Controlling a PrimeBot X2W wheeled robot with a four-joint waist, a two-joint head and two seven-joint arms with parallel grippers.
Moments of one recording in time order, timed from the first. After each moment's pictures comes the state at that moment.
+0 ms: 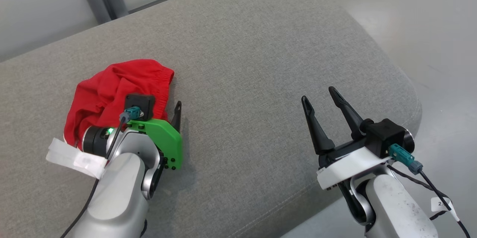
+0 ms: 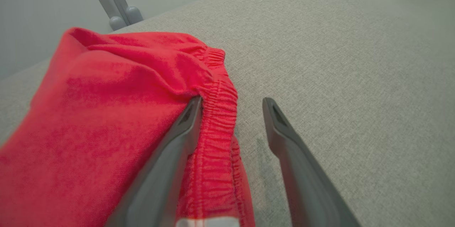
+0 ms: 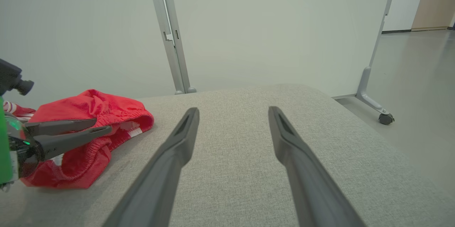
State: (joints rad) left arm -0.48 0.03 -0.37 0.58 -0.28 0.03 0.05; right arm -0.14 -0.06 0.34 0.12 0.17 0.04 -0.25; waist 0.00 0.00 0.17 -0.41
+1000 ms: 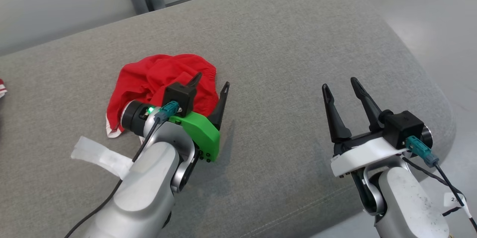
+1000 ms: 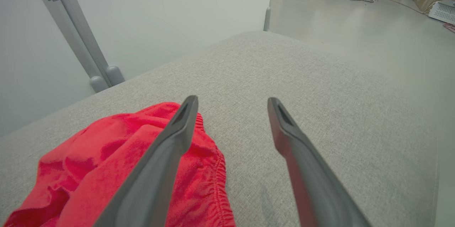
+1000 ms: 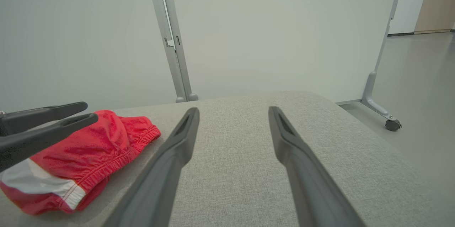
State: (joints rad) left arm -0.56 0.03 -0.66 0.47 -0.43 0.06 -0.09; right arm -0.16 -0.05 0.26 0.13 0.17 0.01 -0.25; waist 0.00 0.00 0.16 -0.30
